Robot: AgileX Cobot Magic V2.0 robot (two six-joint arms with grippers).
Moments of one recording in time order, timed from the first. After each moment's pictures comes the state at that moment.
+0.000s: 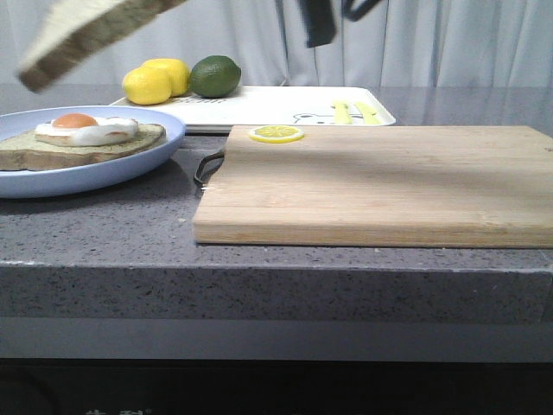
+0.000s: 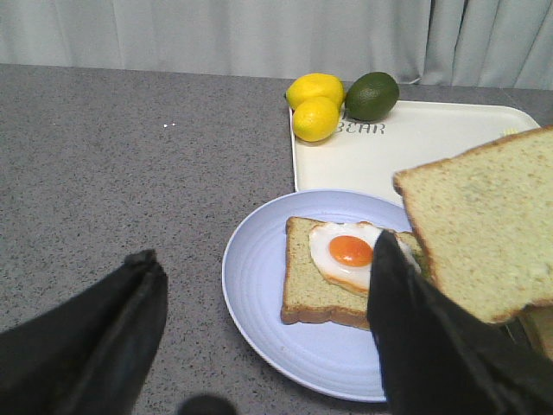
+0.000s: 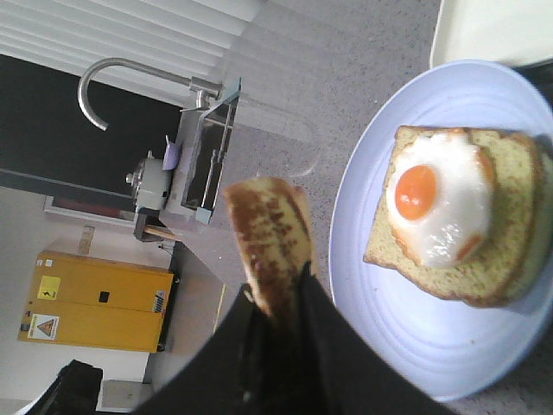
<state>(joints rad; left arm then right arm) -0.09 0.54 -0.76 -0.03 0.59 -0.04 0.51 1.62 -1.19 1.78 0.55 -0.72</state>
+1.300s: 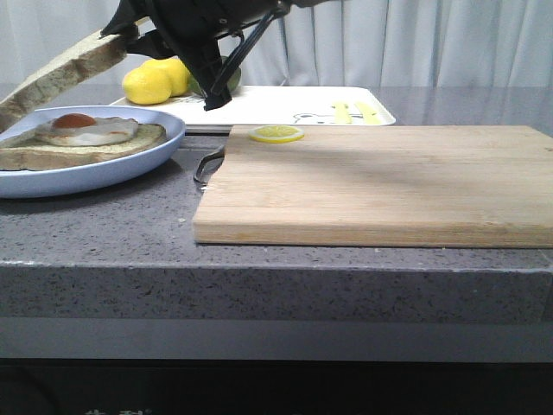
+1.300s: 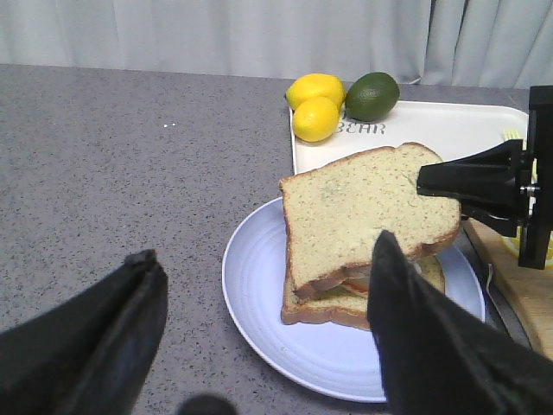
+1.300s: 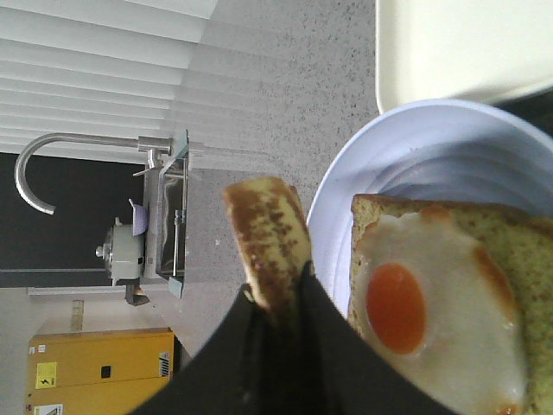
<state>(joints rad) -0.09 0.54 -0.76 -0.03 0.59 -0.04 0.63 1.97 -1.53 1.80 0.31 -0.54</state>
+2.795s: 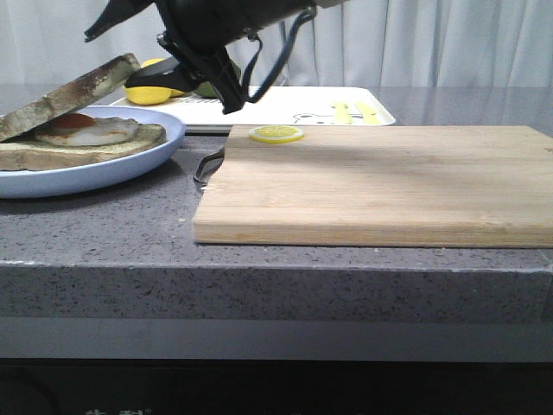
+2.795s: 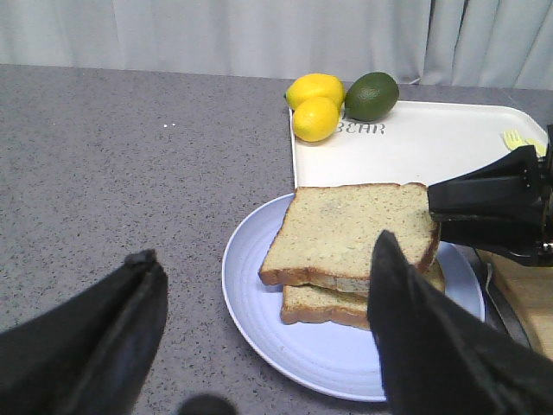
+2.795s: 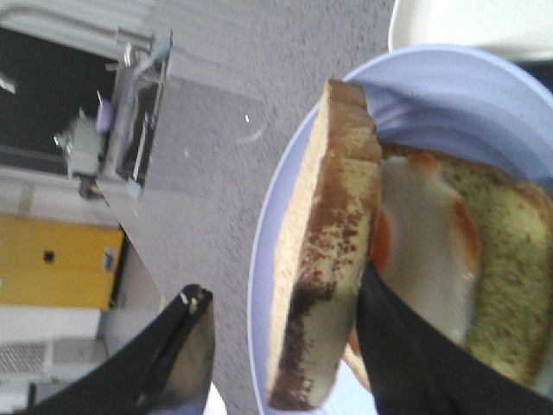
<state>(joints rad) -0.09 0.54 -0.76 -0.03 0.59 -0.04 0.57 1.97 -1.53 1.52 0.53 -0.54</state>
